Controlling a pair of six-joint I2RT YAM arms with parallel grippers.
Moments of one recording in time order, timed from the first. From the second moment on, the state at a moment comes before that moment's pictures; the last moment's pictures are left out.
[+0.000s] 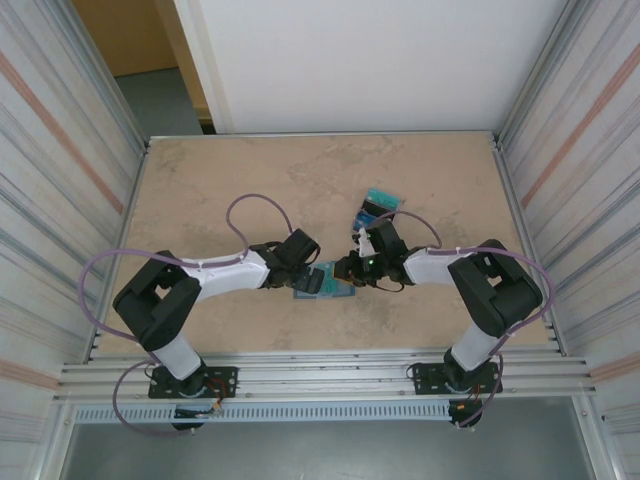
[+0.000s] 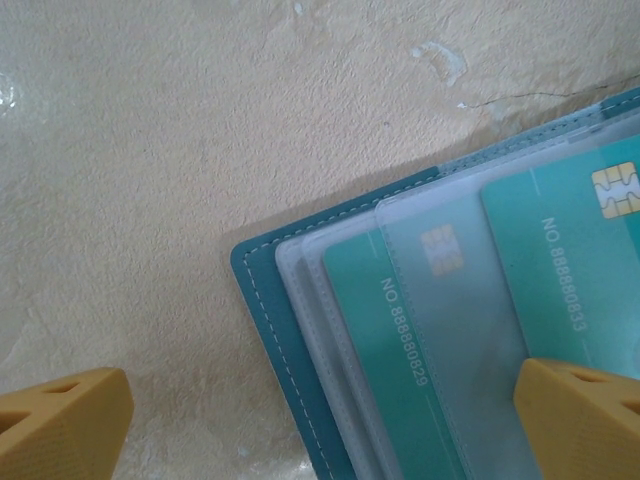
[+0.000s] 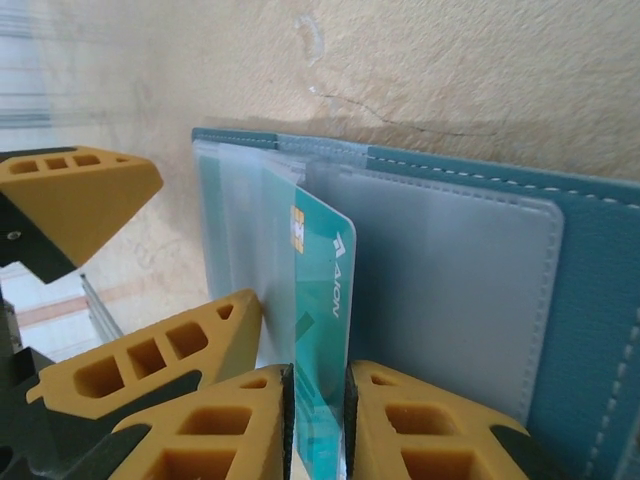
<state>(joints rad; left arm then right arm) -0.81 1.66 0.89 -0.38 -0.19 -0.40 0.57 1.67 0.67 0.14 -0.60 0.86</state>
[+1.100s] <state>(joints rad) -0.79 1.64 0.89 -0.40 -0.21 -0.39 0.55 1.55 0.81 -0.22 -0.46 0.70</state>
